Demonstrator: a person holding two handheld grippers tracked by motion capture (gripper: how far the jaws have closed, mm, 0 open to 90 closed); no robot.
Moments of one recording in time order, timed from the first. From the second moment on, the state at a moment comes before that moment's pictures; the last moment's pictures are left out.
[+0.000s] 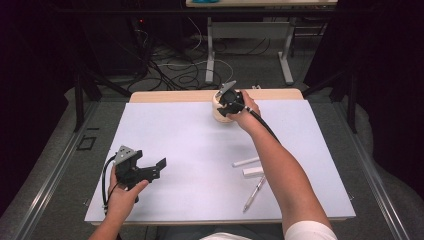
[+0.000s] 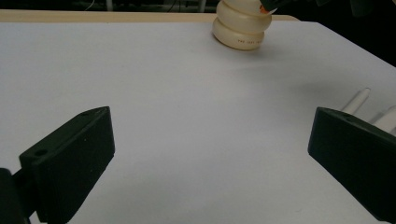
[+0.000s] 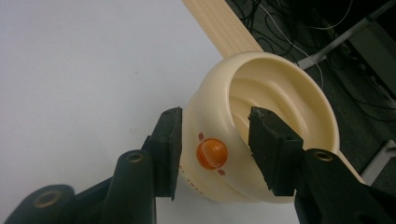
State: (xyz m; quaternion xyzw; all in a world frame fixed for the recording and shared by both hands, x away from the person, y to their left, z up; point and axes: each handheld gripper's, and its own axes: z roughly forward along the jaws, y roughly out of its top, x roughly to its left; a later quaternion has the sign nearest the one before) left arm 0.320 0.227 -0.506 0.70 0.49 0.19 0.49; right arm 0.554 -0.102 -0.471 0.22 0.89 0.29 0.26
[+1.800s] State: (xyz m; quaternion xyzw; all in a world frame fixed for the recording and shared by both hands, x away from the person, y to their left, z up) left arm 0.322 0.226 -0.509 0.71 0.50 0.19 0.47; right arm 0.457 -0.076 -0.447 0.17 0.95 0.25 0.12
